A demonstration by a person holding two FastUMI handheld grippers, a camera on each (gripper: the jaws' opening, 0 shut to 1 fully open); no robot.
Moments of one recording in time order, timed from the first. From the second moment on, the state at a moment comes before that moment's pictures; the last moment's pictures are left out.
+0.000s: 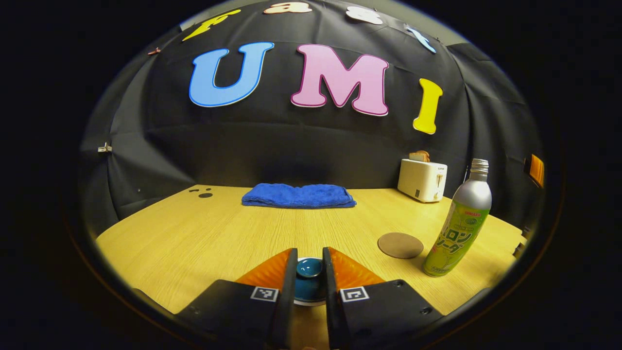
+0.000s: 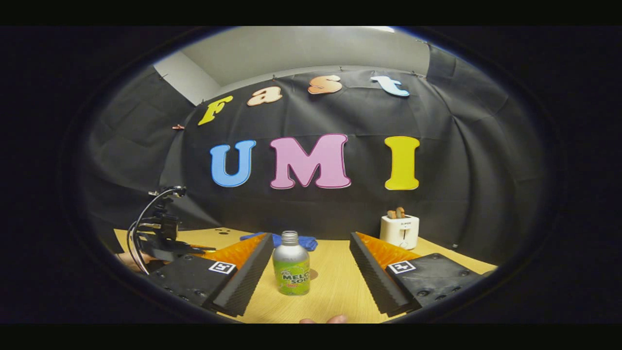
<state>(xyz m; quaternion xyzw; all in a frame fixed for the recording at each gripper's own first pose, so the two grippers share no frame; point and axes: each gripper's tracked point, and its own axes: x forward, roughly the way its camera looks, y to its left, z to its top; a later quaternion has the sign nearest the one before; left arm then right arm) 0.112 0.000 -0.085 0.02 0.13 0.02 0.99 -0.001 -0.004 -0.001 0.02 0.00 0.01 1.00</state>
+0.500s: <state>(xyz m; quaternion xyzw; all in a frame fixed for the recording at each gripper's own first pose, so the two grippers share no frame) 0.059 0.022 -0.026 -0.03 0.05 0.03 1.00 0.016 0.015 -0.053 0.03 0.05 0.03 1.00</state>
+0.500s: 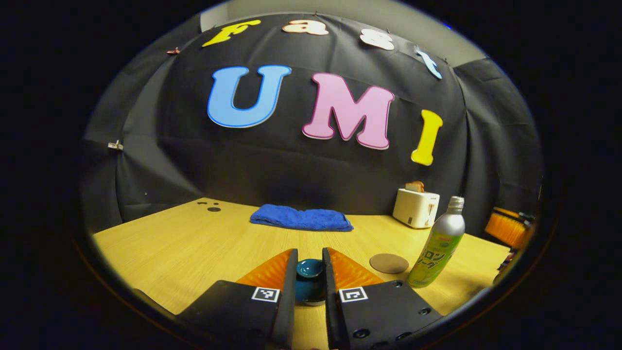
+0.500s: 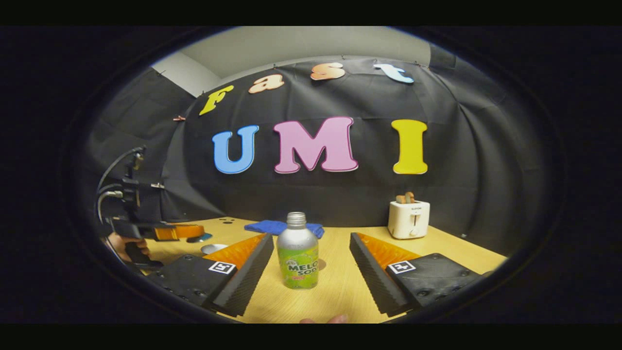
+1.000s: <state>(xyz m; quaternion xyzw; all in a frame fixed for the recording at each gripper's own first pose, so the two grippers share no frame) 0.006 0.084 0.008 -0.05 0.03 0.05 1.00 0.053 0.035 -0.116 0.03 0.13 0.02 0.99</state>
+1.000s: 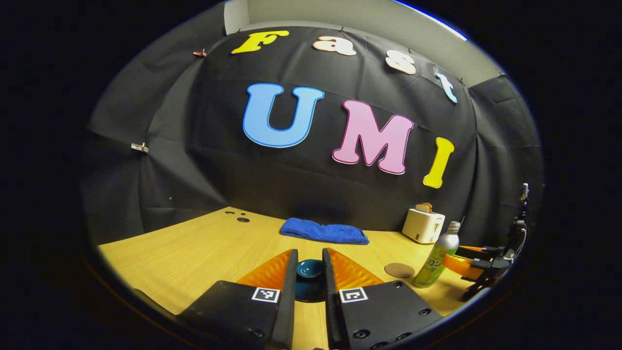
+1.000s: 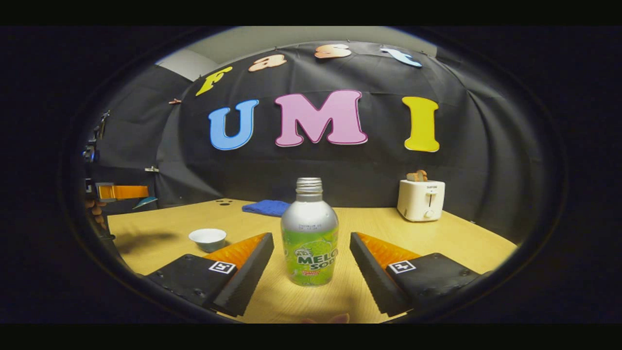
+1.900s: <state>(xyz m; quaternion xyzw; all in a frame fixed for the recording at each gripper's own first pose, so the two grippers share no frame) 0.013 0.079 -0.005 -0.08 0.04 0.02 1.00 0.080 0.038 -0.139 0.03 0.18 0.01 0.98</state>
